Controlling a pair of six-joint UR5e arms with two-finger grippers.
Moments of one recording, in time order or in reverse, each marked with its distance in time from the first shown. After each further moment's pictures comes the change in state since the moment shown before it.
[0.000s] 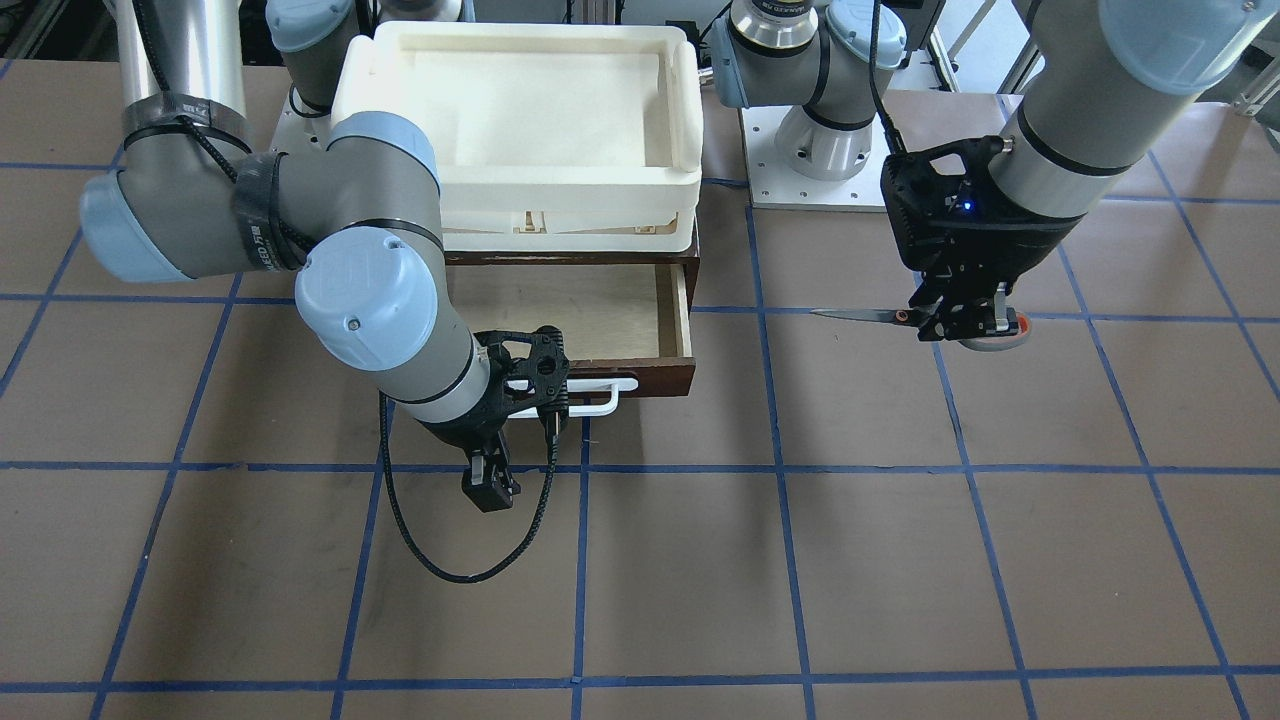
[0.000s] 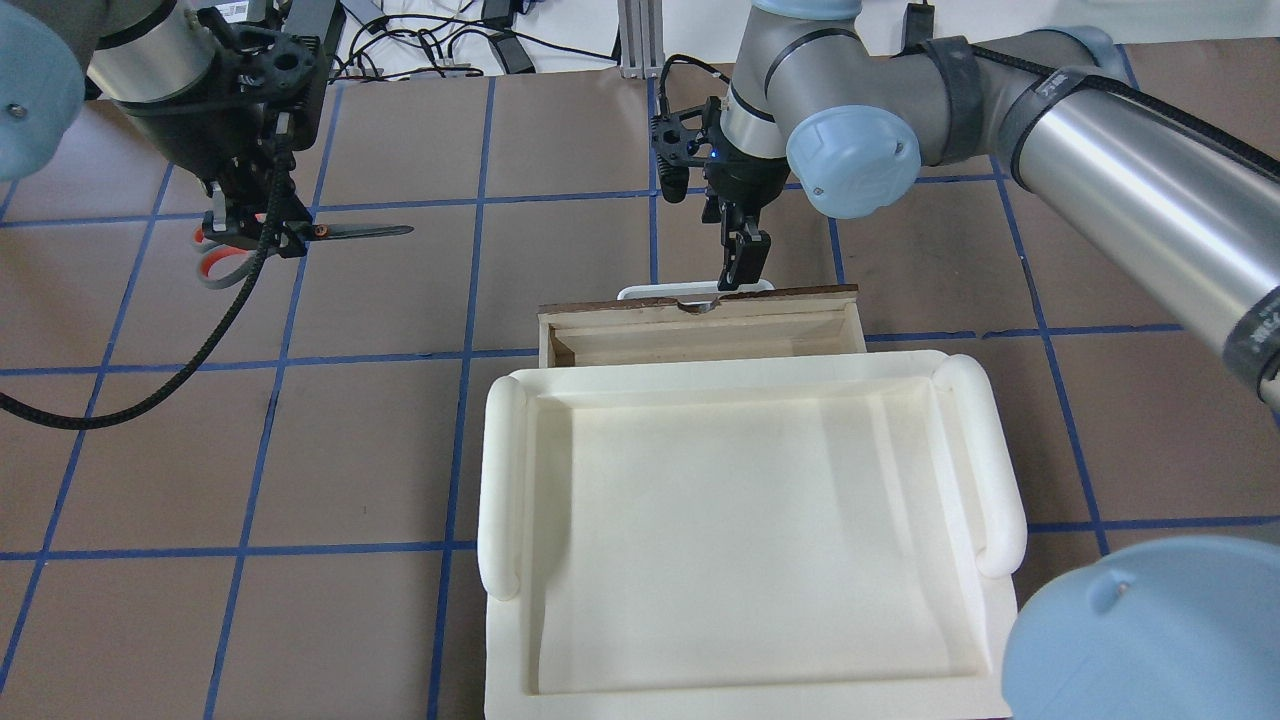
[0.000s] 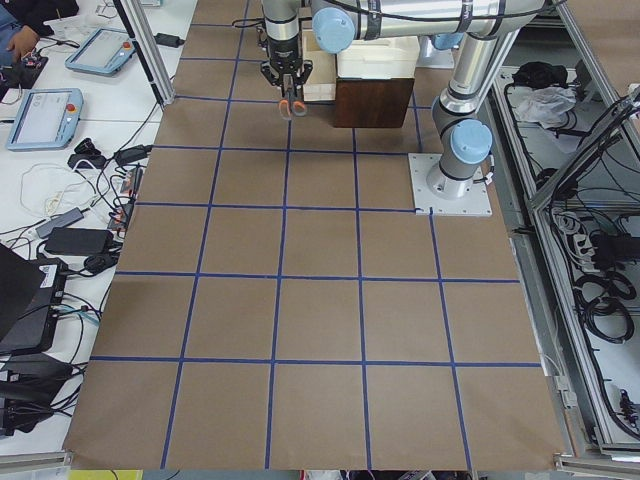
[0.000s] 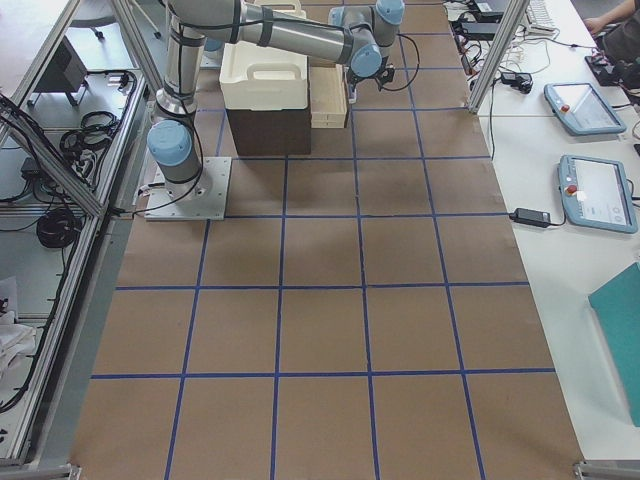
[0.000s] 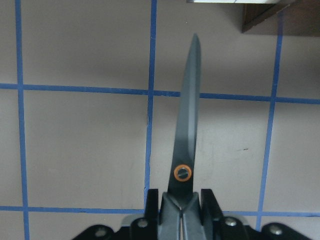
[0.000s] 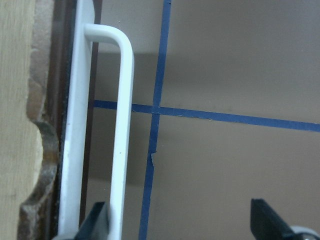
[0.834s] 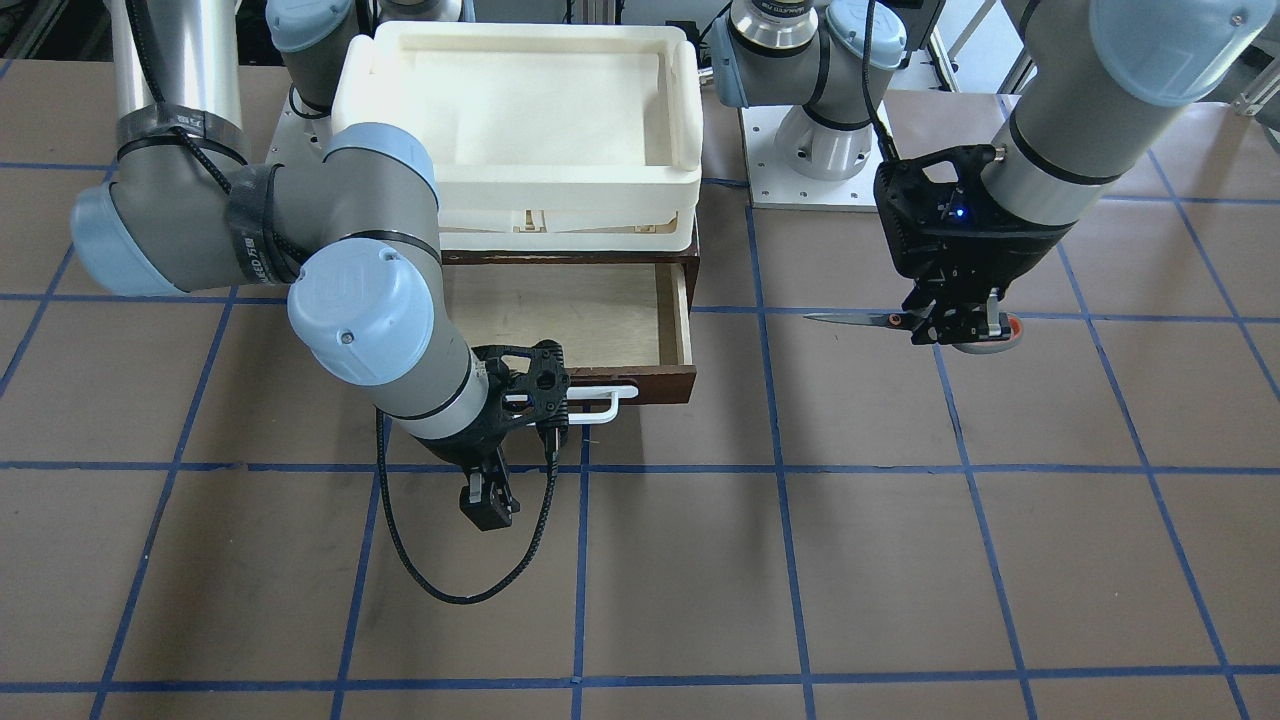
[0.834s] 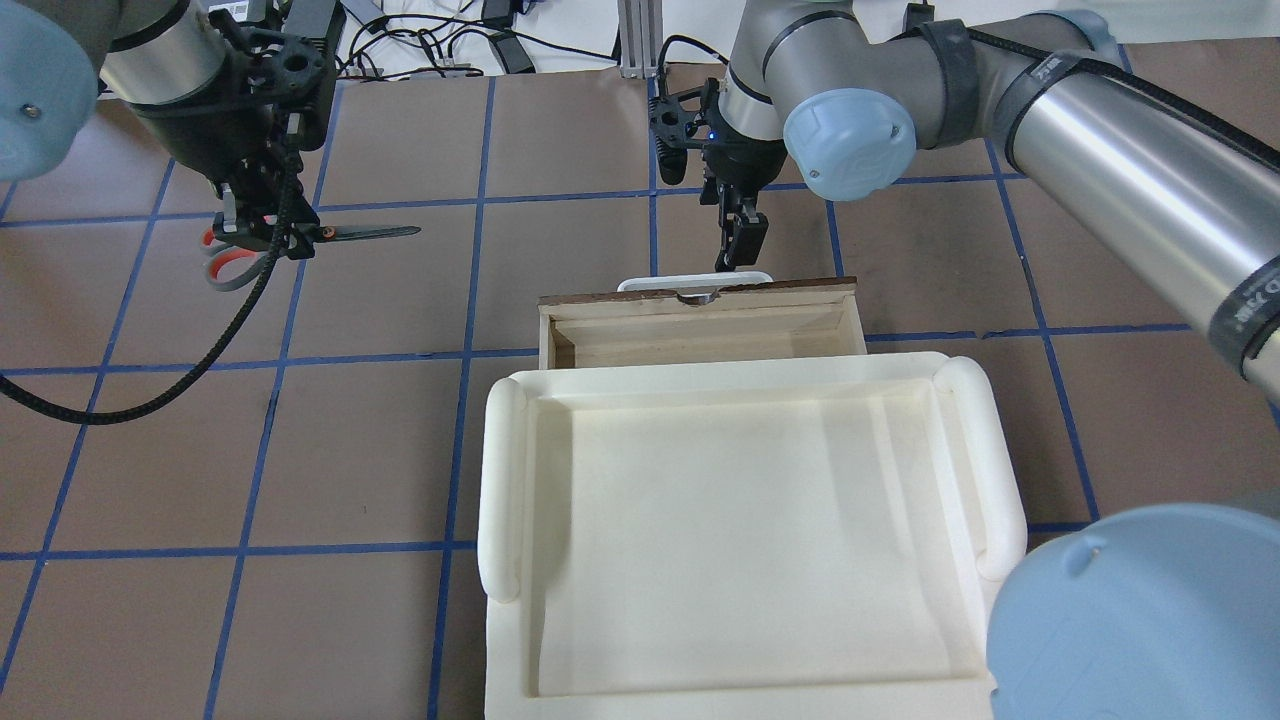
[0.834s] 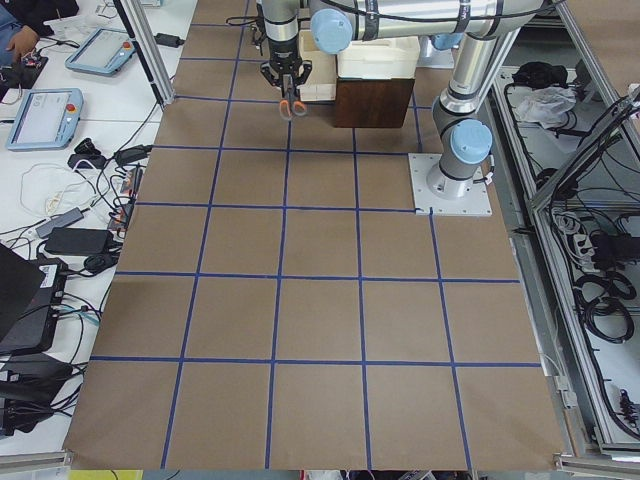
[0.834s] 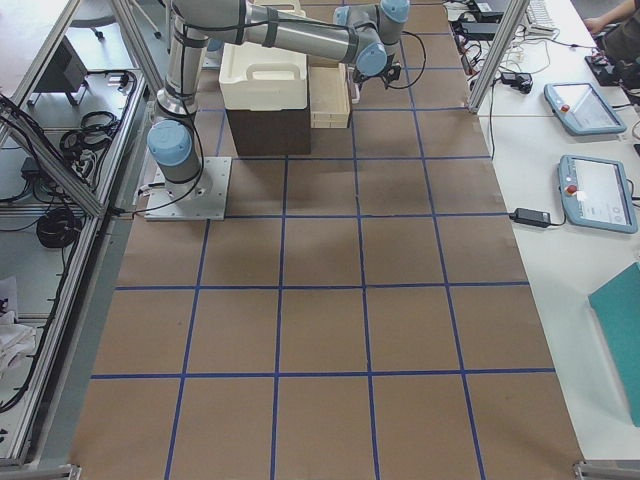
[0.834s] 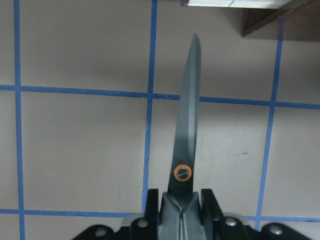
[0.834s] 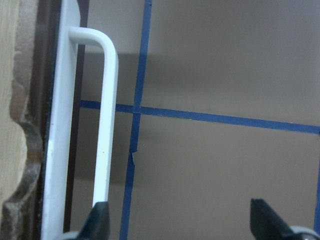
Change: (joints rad) left arm -0.007 -0.008 0.000 0.000 -0.004 -0.020; right arm -0.003 0.026 -0.043 0.004 0.000 -0.004
